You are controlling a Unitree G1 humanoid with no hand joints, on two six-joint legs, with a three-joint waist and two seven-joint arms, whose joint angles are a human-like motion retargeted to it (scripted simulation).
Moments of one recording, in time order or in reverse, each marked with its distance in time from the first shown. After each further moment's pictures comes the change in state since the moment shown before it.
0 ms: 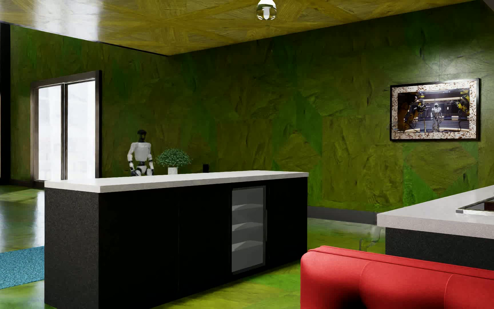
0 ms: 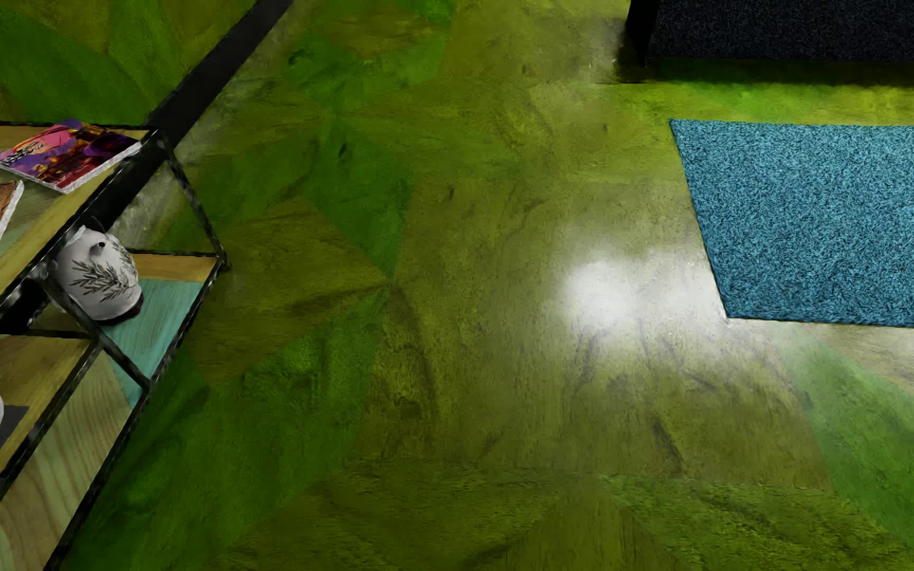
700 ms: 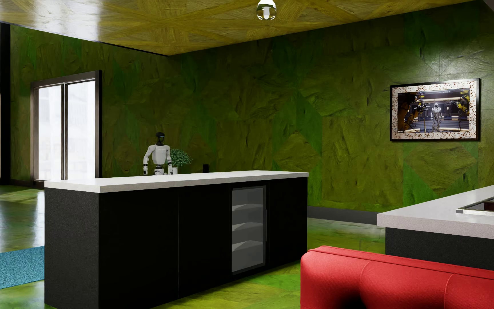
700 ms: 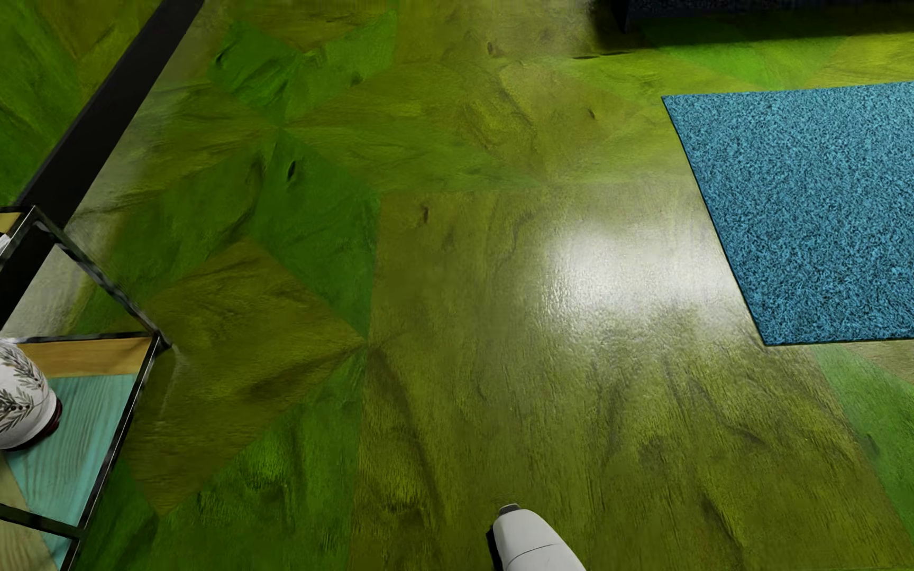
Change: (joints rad) body 0.396 -0.652 -0.322 0.116 -0.023 0.059 0.000 0.000 0.084 0.191 0.670 -0.071 0.097 0.057 -0.189 0.015 -0.017 0.000 0.000 -0.045 0.009 -0.058 0.129 0.000 0.000 0.000 0.000 0.000 0.000
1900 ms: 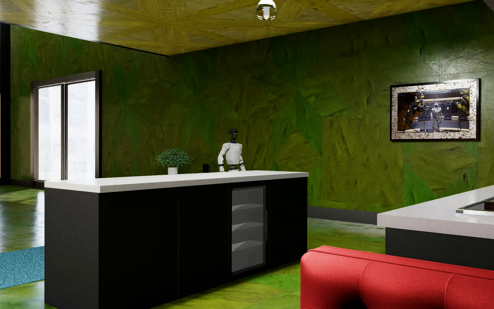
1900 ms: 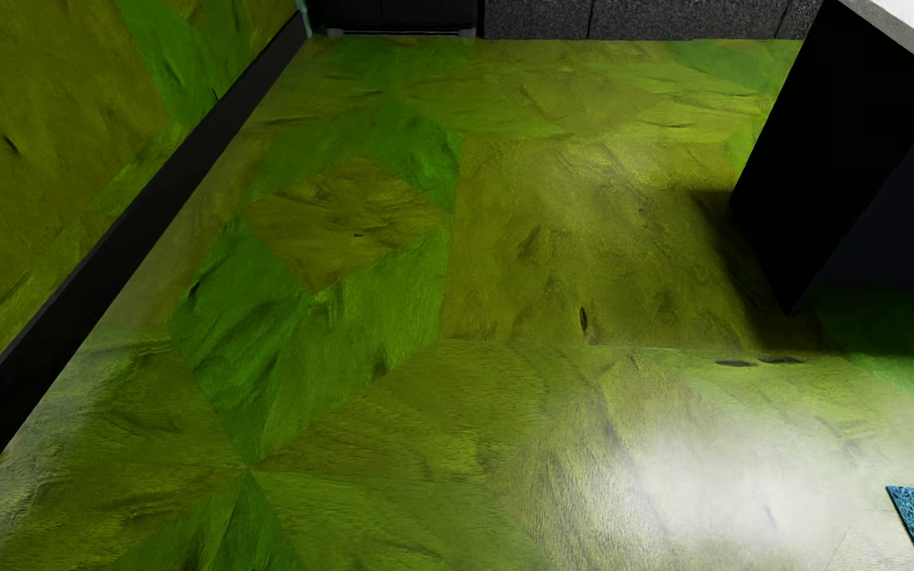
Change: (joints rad) body -0.411 0.406 0.173 0.014 0.097 -0.047 0.000 0.000 -0.001 0.738 -0.140 0.084 0.015 0.172 -0.052 -0.014 0.009 0.000 0.000 0.137 -0.089 0.061 -0.124 0.000 0.000 0.000 0.000 0.000 0.000
